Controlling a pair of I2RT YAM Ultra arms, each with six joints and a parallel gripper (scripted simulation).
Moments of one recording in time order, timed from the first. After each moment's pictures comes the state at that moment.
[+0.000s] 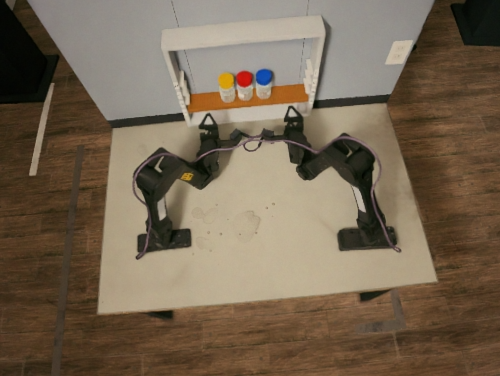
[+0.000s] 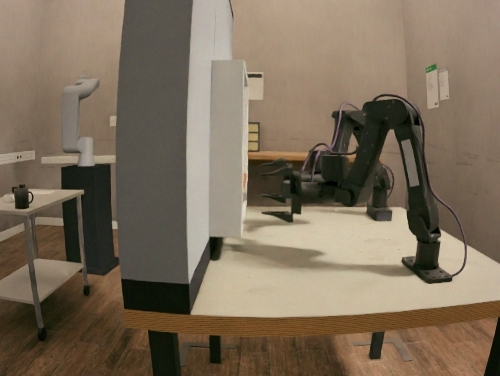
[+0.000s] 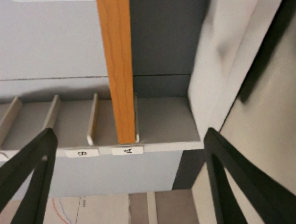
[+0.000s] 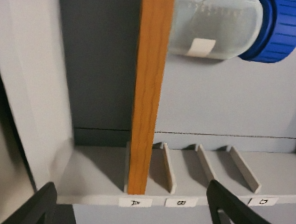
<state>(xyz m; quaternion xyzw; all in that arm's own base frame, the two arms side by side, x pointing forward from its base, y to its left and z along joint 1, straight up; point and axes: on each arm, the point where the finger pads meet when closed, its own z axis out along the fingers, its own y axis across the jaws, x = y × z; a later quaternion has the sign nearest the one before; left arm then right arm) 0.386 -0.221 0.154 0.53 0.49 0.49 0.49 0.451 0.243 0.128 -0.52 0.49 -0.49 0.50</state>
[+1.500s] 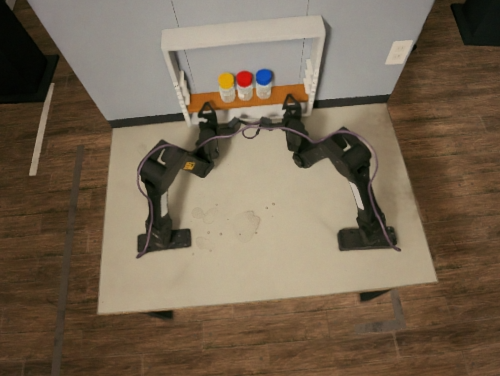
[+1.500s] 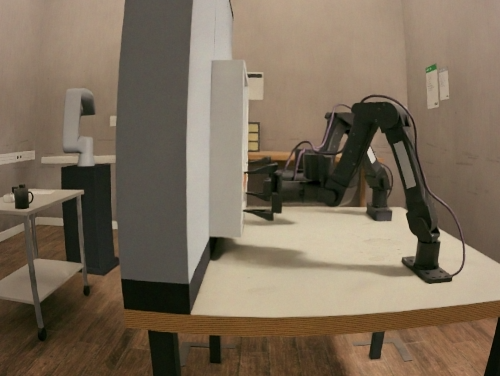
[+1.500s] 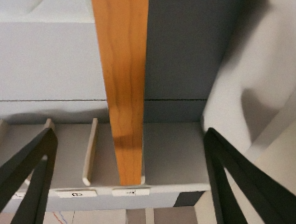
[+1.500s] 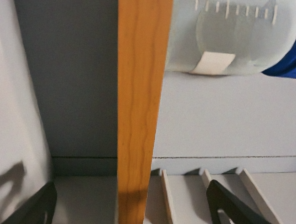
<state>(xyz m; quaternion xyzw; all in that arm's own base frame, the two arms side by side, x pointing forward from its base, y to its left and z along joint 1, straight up) 0.435 -0.221 0.160 0.51 0.49 0.49 0.50 0.500 0.246 0.135 -0.51 0.49 -0.49 0.51</state>
